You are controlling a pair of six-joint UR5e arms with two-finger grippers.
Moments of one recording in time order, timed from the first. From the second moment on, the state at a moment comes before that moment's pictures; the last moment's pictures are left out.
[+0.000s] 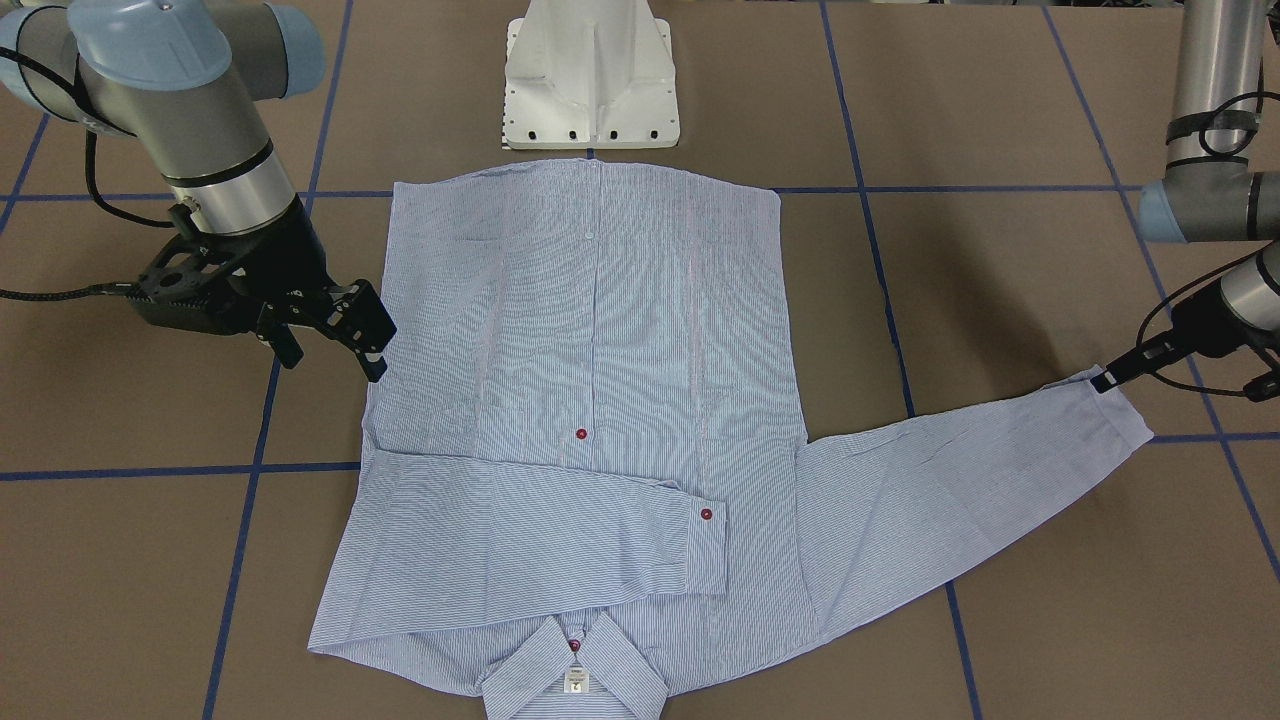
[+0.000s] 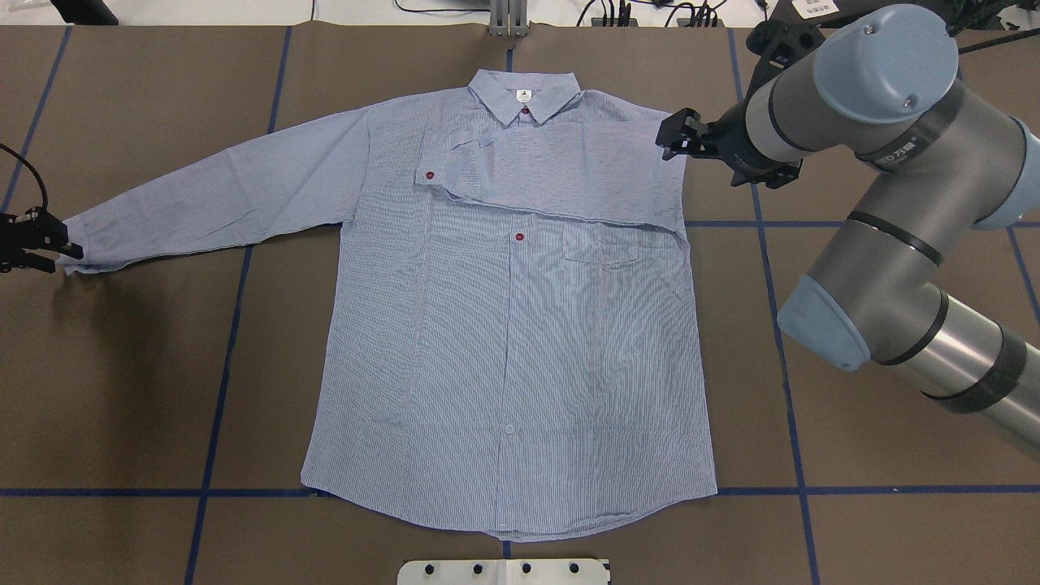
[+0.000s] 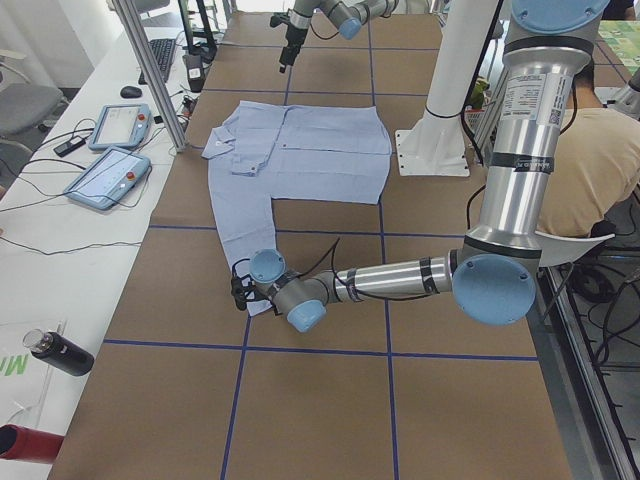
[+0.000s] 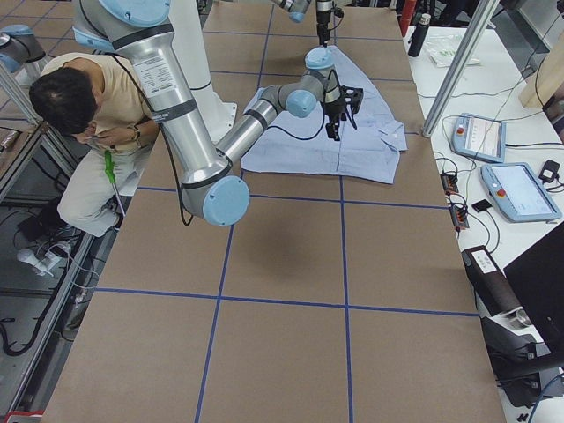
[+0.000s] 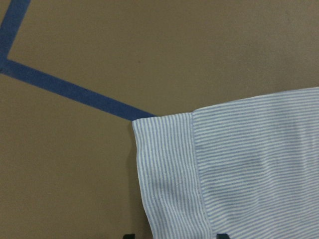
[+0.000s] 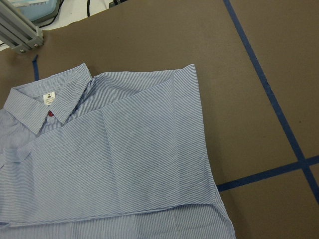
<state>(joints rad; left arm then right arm) -1.15 -1.69 -1.19 -2.52 -2.41 -1.13 0.82 -1.11 1.87 -1.43 1.86 1.36</state>
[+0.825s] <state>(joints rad) -1.15 -1.72 -1.26 -2.50 -2.50 -1.14 0.82 -1.12 1.87 -1.43 1.87 1.36</state>
